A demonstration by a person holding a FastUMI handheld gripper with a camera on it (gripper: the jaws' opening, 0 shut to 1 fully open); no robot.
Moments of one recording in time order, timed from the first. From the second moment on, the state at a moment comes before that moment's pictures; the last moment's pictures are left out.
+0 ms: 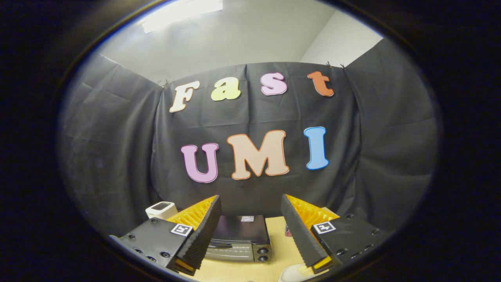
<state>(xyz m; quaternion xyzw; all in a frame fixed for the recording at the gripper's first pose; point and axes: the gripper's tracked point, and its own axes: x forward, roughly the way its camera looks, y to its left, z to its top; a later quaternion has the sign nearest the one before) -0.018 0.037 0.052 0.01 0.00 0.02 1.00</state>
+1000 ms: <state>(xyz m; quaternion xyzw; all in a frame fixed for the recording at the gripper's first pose) 0.014 0.089 -0.030 0.04 0.05 0.06 1.00</state>
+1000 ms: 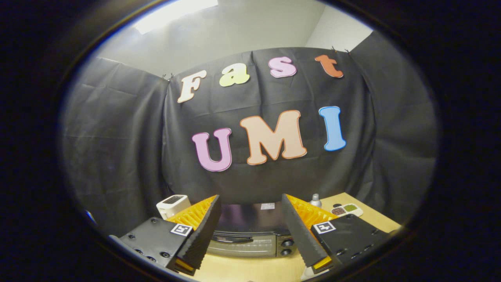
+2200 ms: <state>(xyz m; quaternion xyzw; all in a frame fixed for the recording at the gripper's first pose) 0.080 0.165 -0.203 0.02 0.12 0.05 0.99</state>
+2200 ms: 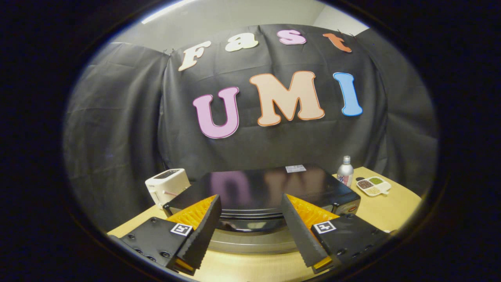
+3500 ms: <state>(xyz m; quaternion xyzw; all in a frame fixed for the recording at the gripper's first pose) -0.032 0.159 -0.235 0.01 0.11 0.05 0.99</state>
